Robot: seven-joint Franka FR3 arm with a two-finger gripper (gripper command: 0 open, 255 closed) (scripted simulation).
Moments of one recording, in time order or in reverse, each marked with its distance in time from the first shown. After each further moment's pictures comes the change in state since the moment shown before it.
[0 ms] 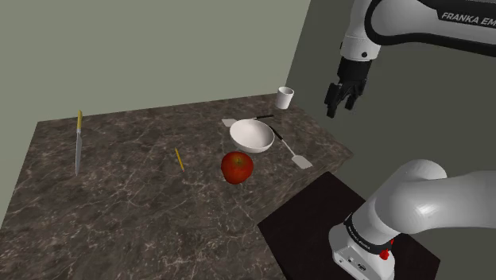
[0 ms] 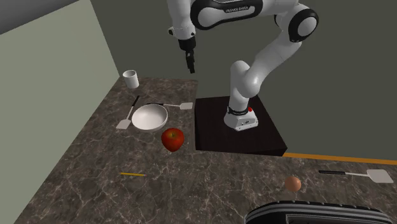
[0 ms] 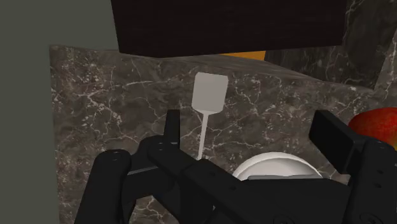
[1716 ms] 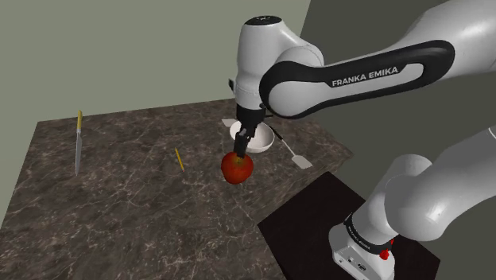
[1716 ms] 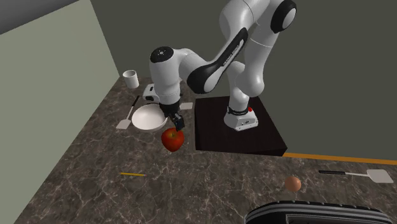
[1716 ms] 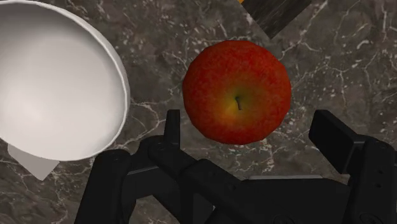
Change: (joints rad) arm 0.301 0.481 0.306 0.064 0.083 0.555 -0.066
